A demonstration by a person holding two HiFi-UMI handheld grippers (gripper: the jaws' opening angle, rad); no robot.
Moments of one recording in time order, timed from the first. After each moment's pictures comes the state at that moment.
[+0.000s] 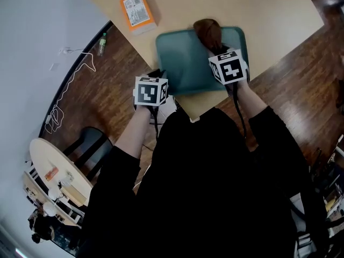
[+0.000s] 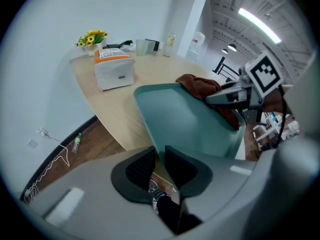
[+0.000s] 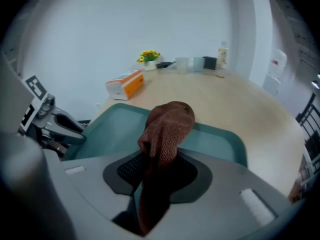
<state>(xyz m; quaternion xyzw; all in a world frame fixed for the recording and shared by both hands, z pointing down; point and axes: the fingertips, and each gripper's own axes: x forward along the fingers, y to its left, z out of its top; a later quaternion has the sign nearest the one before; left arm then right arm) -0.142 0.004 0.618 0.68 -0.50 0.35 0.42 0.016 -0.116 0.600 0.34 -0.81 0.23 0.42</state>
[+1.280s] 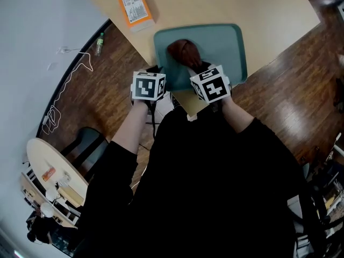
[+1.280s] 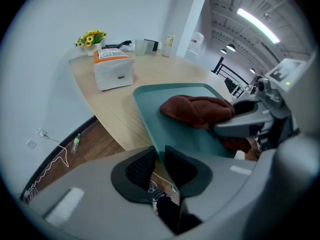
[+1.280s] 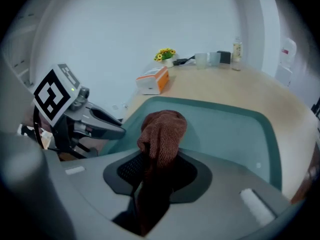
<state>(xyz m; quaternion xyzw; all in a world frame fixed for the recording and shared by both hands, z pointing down) -0.144 0.005 0.618 0.68 -0.50 0.35 0.41 -0.038 -0.023 0.595 0.27 -0.83 0.27 0.41</state>
